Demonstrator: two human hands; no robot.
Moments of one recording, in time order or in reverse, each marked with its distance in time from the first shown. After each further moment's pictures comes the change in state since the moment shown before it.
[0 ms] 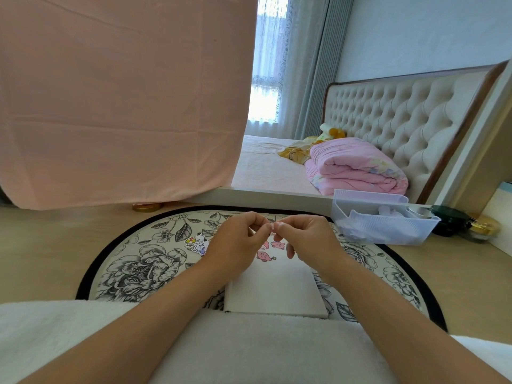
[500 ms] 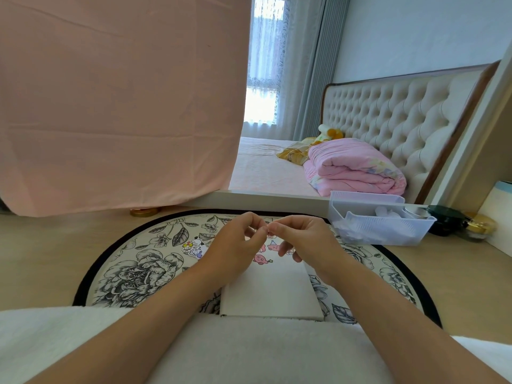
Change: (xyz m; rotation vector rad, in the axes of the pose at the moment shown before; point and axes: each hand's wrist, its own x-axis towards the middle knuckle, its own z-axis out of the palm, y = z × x) left_hand -0.003 0.005 -0.002 -0.116 -0.037 -0.031; right_hand 0.000 0.000 -0.008 0.131 -0.082 0.050
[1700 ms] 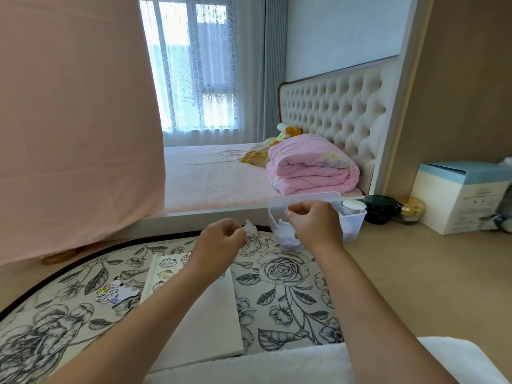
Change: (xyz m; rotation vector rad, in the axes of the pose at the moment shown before) left_hand 0.060 0.046 0.089 0.057 -0.063 -0.090; right_hand 0.042 0.032 -0.141 -0.424 0.576 -0.021
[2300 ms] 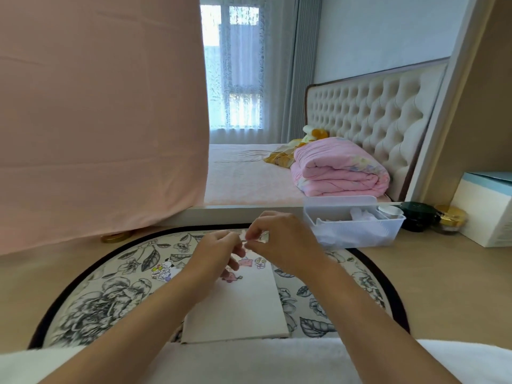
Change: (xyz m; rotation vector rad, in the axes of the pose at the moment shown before) left_hand -0.048 -0.015 -0.064 -0.250 0.037 -0.271; right_hand -0.070 -0.073 0.054 -0.186 -0.335 -0.660
